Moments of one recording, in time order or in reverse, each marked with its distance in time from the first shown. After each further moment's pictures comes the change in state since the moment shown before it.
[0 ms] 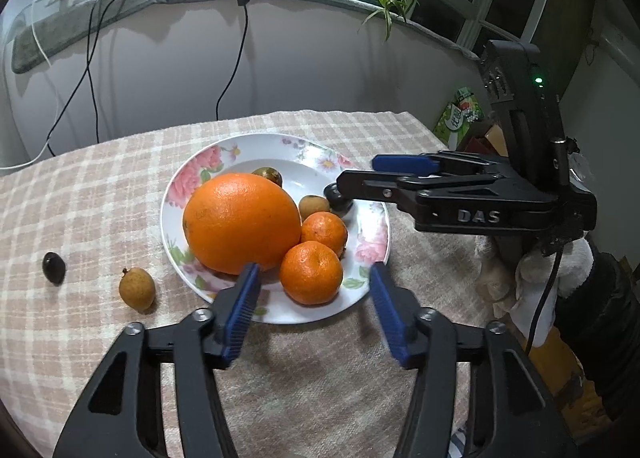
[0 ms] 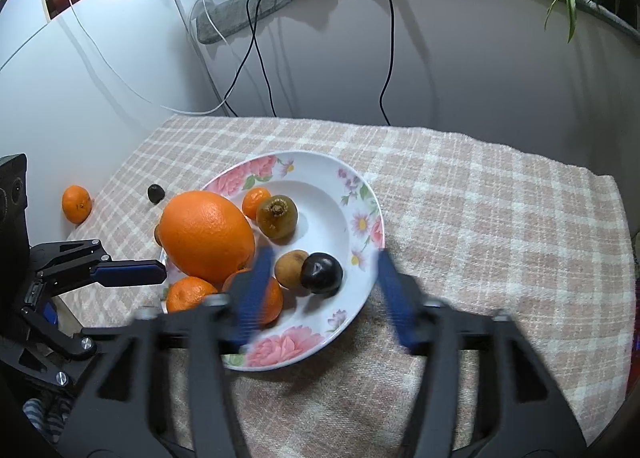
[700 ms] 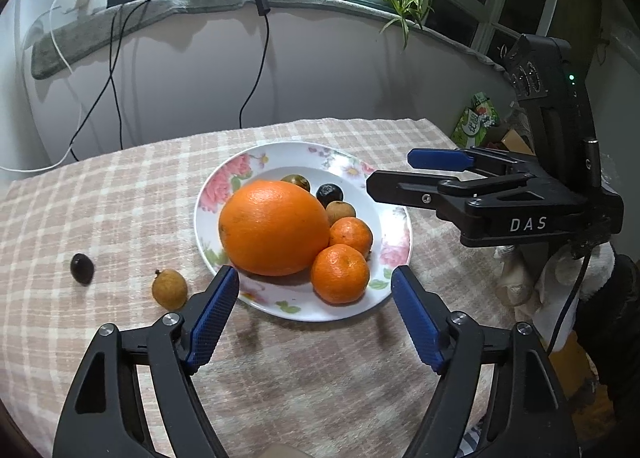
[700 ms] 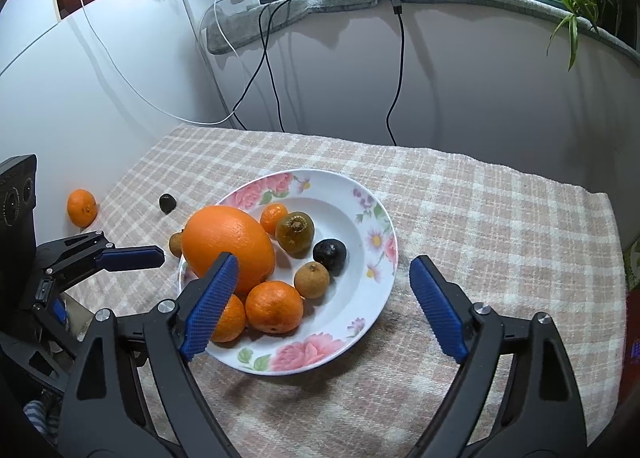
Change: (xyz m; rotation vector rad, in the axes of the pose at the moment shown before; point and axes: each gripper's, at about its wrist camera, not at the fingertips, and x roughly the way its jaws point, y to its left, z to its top) left arm -0.011 0.006 -0.001 0.000 -0.025 0.077; right arm -0.015 0.015 0.007 -0.027 -0.032 -0.006
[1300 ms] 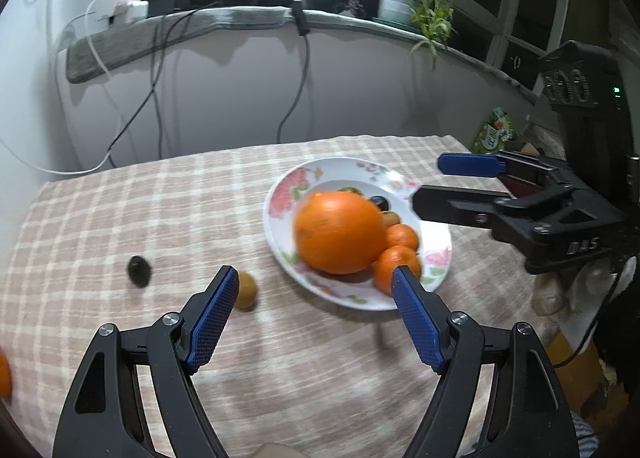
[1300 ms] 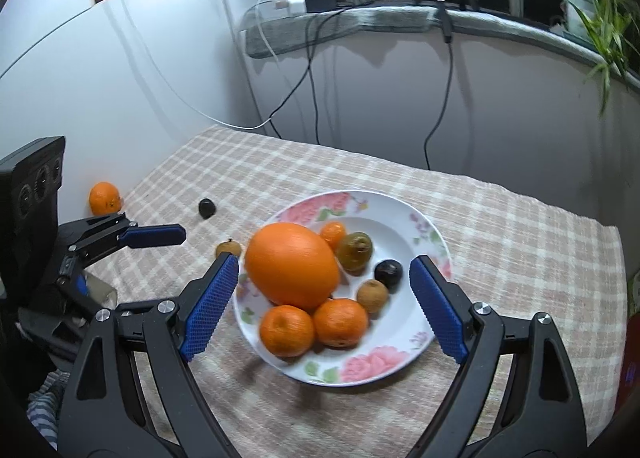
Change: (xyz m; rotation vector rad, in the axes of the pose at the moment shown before) left arm -0.027 0.040 -0.008 -0.018 -0.054 0.071; right arm -0.009 0.051 0.011 -0.085 -0.026 0.038
